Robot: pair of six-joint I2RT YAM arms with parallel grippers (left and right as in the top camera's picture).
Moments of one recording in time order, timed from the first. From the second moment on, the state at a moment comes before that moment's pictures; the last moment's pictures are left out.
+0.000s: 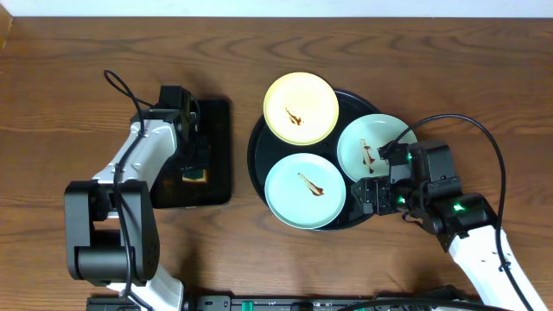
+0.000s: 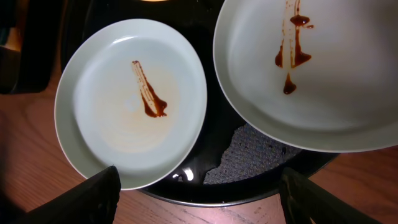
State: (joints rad) left arm -0.02 1.79 1.11 -0.80 0.02 -0.17; right arm 0.26 1.08 0.73 -0.69 -0.29 0.20
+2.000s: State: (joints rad) left arm -0.07 1.74 1.07 -0.79 0.08 -0.18; right arm 0.26 1.08 0.73 -0.69 -0.27 0.20
